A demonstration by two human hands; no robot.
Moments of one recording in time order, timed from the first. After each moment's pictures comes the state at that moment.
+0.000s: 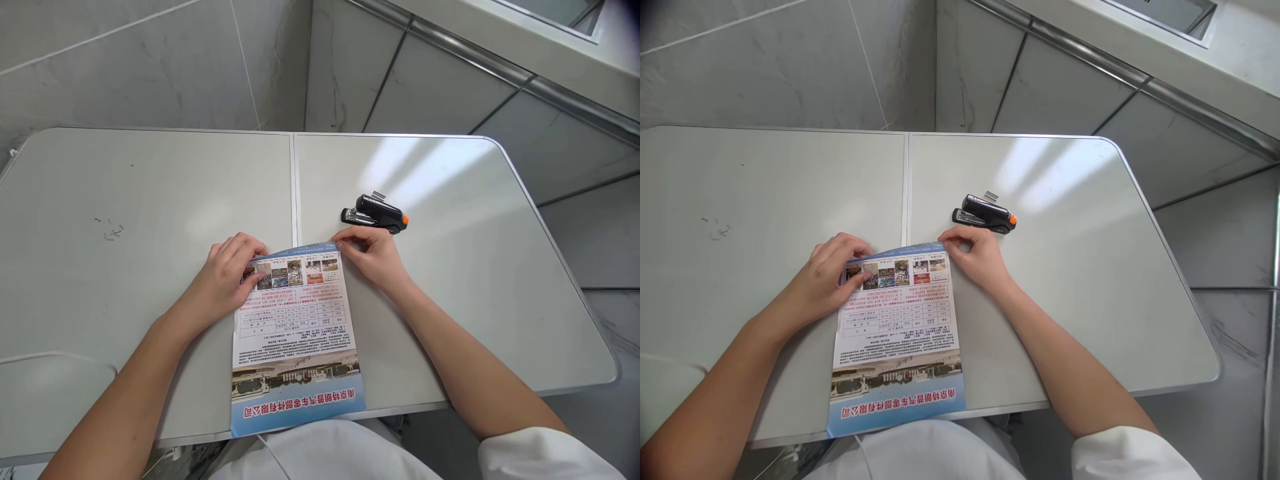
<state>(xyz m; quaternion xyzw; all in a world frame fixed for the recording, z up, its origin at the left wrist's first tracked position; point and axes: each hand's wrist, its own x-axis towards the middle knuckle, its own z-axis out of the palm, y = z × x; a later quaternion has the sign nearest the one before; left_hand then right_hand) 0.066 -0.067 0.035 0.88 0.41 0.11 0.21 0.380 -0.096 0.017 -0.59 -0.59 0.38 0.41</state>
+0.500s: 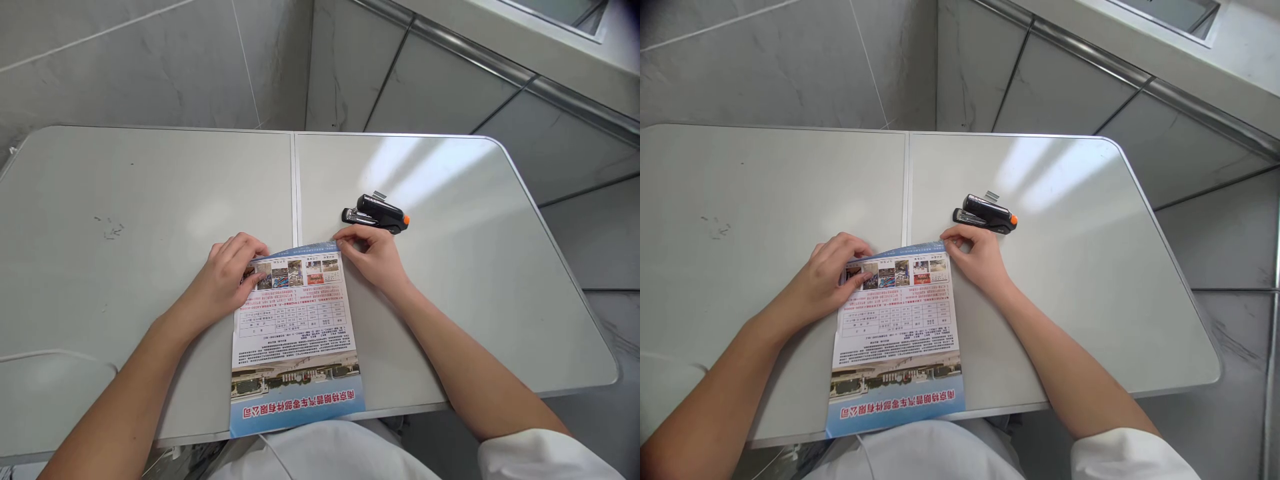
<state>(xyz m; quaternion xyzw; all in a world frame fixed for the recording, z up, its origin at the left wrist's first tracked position) 0.067 -0.068 0.036 0.88 0.41 0.12 0.22 0.379 -0.097 0.012 -0.60 -0.60 0.33 0.41</state>
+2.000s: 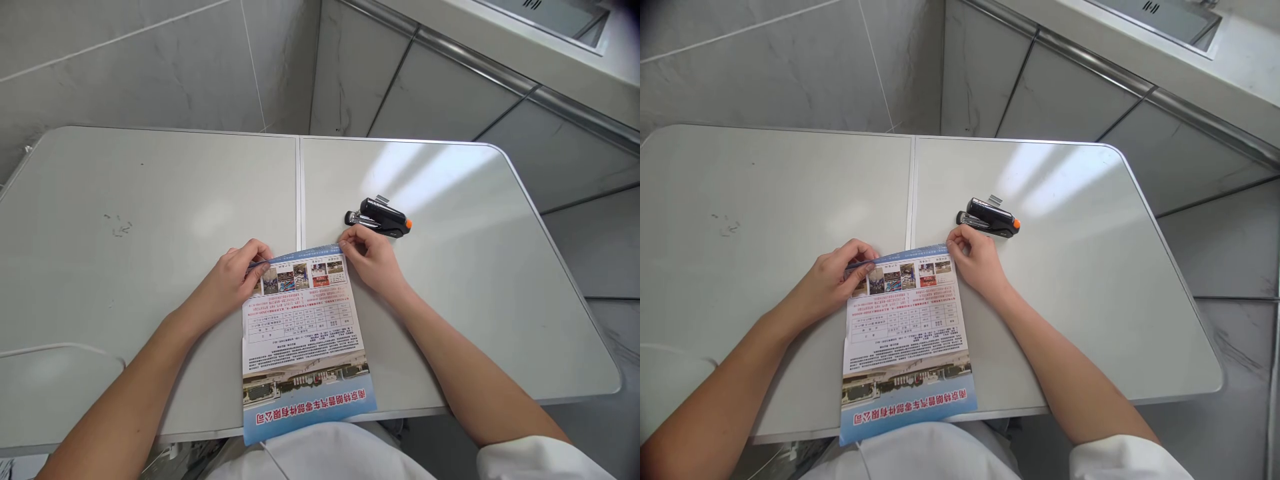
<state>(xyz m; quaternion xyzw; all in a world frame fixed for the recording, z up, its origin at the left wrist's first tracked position) 0.066 -0.068 0.032 0.78 0.48 0.14 0.38 0.368 -0.095 0.017 -0.62 -0.60 0.35 0.38</state>
